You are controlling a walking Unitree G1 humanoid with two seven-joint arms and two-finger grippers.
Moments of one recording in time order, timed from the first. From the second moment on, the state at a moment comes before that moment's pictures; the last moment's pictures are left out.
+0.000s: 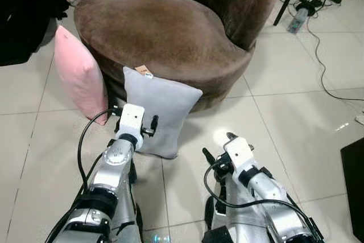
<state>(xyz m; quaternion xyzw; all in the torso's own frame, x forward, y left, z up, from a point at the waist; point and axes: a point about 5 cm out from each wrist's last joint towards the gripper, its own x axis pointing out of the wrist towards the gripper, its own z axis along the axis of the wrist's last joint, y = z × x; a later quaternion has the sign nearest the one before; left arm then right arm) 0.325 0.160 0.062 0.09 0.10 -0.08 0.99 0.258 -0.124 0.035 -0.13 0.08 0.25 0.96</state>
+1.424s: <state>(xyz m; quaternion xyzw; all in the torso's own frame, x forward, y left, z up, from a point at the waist) 0.322 0.147 0.058 0.06 0.09 -0.09 0.99 0.262 -0.175 0.026 -0.19 0.08 0.23 0.95</state>
